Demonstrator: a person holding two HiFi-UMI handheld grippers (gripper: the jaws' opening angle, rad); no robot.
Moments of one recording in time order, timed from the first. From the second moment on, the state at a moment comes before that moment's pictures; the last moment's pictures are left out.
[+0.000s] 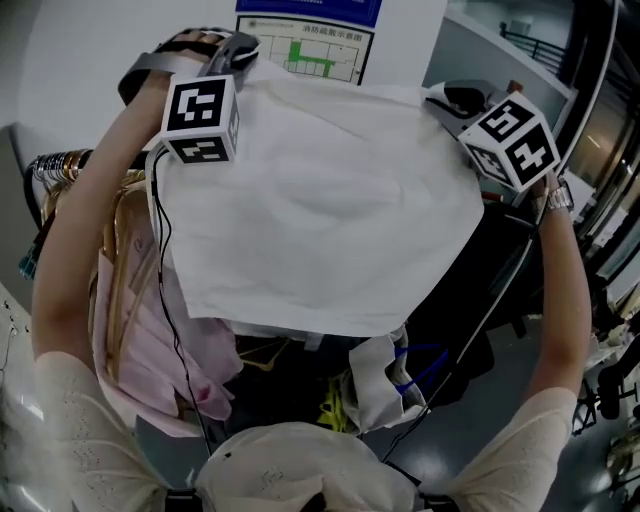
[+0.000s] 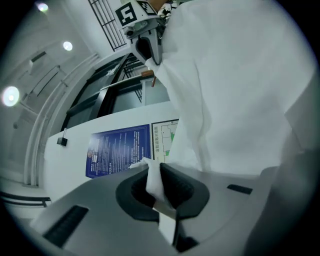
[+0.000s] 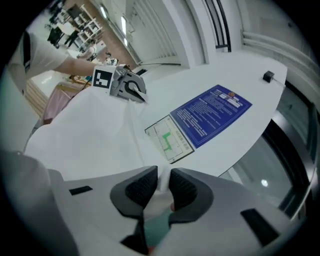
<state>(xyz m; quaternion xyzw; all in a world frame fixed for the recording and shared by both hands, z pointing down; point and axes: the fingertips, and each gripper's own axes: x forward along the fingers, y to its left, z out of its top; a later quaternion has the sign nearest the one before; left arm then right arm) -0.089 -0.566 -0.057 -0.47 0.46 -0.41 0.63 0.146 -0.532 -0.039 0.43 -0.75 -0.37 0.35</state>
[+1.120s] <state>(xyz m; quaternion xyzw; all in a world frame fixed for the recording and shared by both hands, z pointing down) -0.061 -0.564 -0.041 -0.54 0.44 -0.41 0.59 0.163 -0.503 -0.050 0.37 -0.82 -0.35 0.28</state>
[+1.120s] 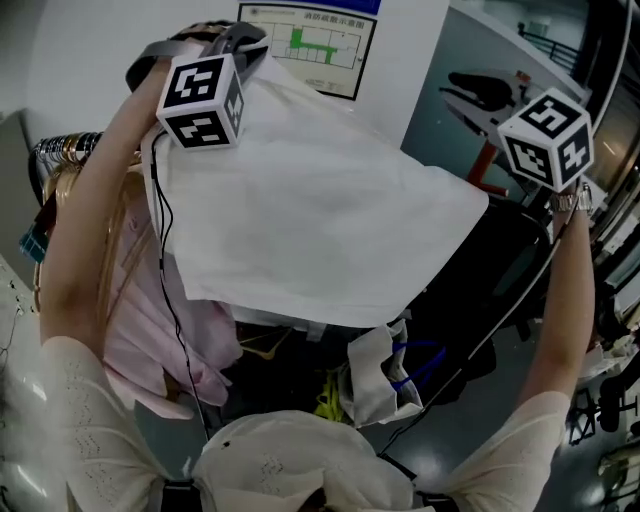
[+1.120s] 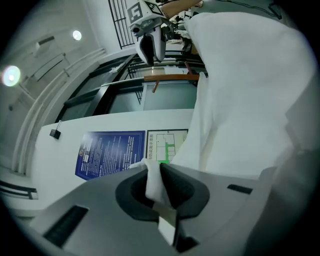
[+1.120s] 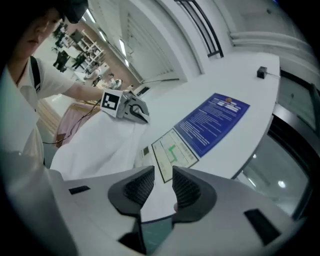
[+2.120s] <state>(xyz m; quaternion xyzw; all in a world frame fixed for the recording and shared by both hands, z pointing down) -0.058 -0.535 -0.025 -0.58 0.37 -0.37 0.62 -0.086 -0.568 -0.016 0.29 -0.80 -0.39 0.34</state>
